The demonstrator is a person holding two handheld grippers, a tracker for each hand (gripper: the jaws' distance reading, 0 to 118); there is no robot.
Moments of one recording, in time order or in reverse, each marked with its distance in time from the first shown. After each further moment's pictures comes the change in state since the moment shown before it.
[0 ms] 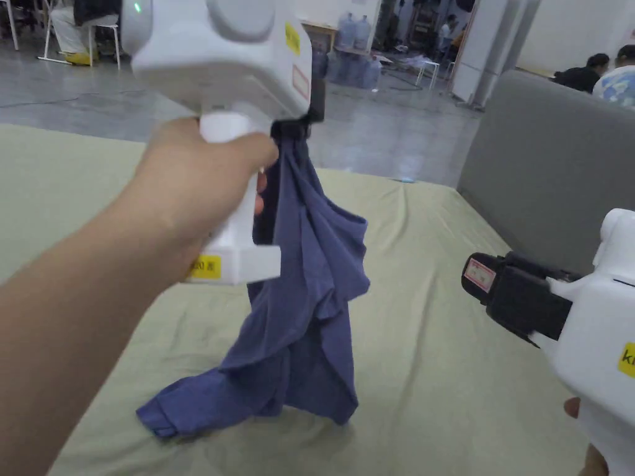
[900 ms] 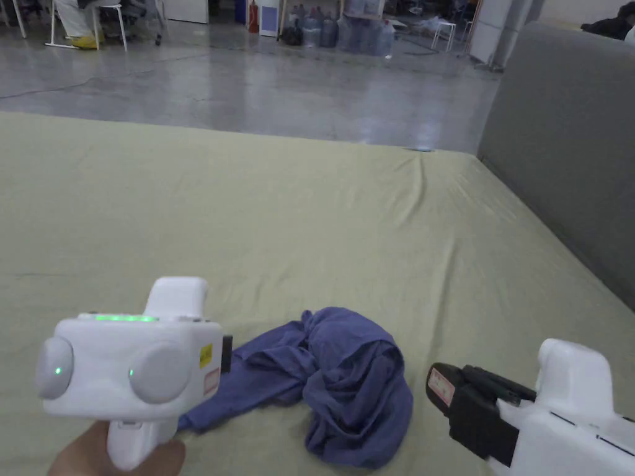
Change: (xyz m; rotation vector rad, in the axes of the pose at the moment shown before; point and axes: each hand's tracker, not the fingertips) left arm -0.095 -0.218 -0.021 -0.242 0.313 0.021; right arm 0.030 -0.106 -0.054 -0.233 0.052 -0.113
